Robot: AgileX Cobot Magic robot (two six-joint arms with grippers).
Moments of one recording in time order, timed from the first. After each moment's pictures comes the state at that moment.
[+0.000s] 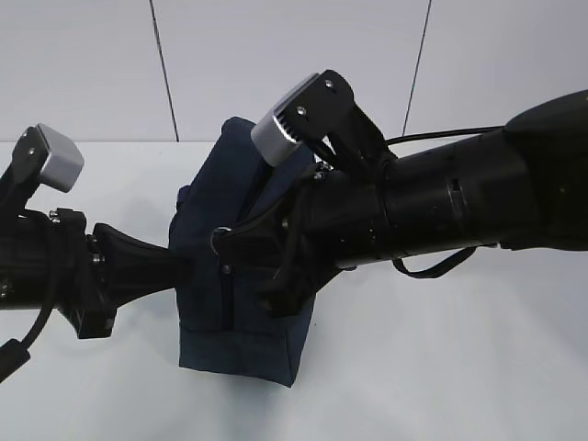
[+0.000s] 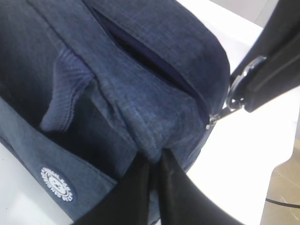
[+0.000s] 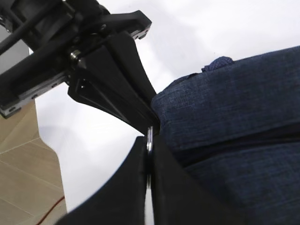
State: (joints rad) left arm -0.29 1.46 -0.53 -1.79 0.74 2.05; right arm 0.61 1.57 -0.92 1.55 0.54 -1.77
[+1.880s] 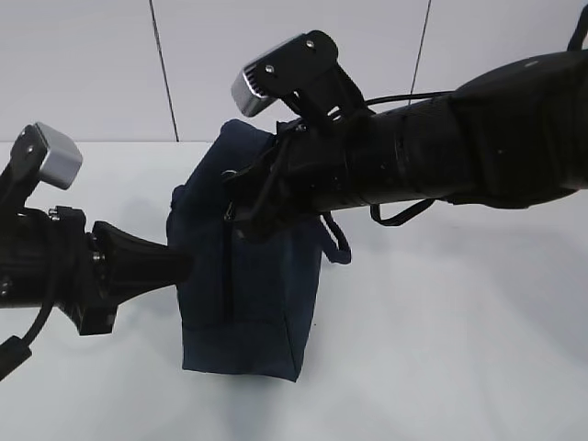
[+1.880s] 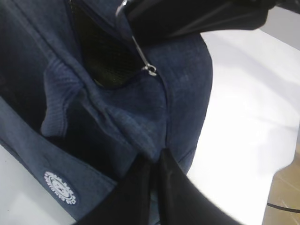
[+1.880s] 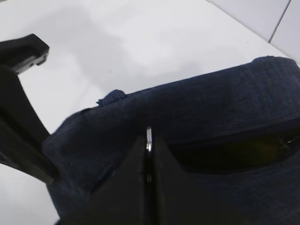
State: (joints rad) left arm -0.29 1.46 -0.53 -1.80 0.74 2.06; right arm 0.62 1.66 -1.05 1.53 0.30 -1.74
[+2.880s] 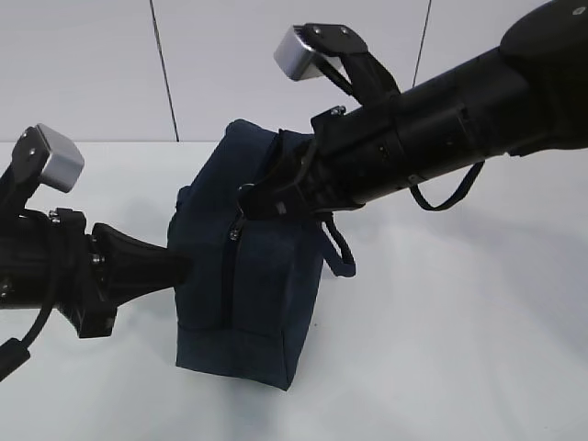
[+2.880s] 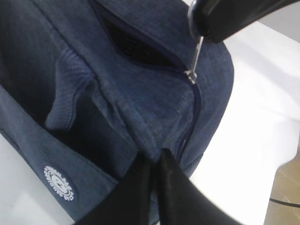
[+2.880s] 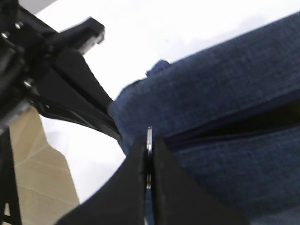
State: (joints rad) left arm -0.29 1.46 -0.53 -1.79 0.72 2.06; right arm 0.49 1.63 -1.12 1.15 0.69 -1.24
